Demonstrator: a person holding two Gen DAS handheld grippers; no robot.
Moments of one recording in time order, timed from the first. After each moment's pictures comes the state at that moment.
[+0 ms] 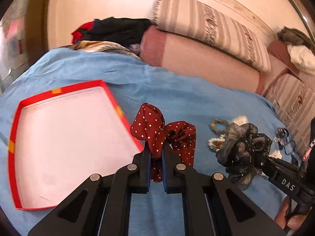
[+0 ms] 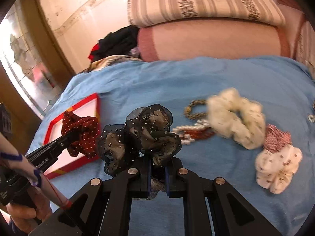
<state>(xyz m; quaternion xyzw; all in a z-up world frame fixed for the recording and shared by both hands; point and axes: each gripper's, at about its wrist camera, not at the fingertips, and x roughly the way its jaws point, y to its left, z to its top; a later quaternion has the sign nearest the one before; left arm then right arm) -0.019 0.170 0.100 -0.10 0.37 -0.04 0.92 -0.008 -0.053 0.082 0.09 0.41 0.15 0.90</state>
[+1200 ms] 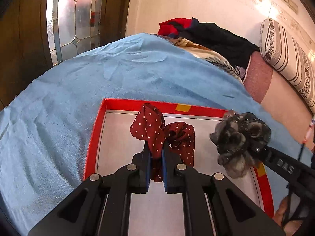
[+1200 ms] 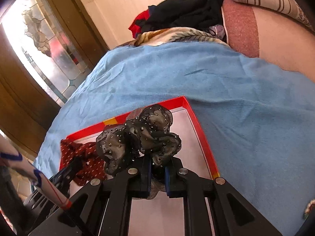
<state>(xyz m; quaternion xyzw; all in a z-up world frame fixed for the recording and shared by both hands) 0.033 0.382 0.056 -0.18 0.37 0.19 0.89 0.137 0.207 0.048 0.07 0.45 0.27 0.85</state>
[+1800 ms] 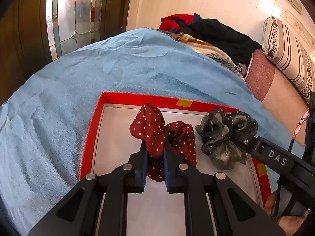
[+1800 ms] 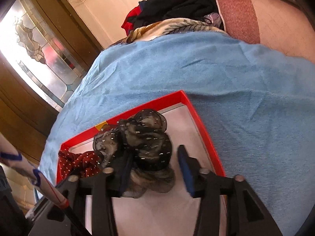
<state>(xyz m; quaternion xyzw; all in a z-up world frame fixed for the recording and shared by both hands) 0.037 0.383 0.050 -0.18 0.38 0.19 0.89 0.150 0.207 0.032 0.09 0.46 0.26 0.84</state>
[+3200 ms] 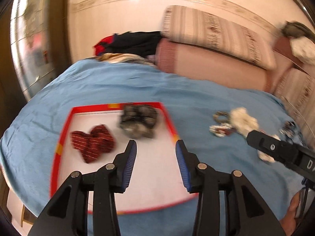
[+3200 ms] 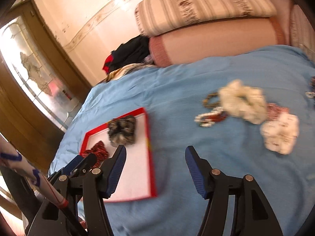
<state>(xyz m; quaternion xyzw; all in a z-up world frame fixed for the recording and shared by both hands) -0.120 0.130 0.127 -0.04 0.34 0.02 0.94 -0.082 -0.073 0.114 0.18 0.38 0.17 0.89</state>
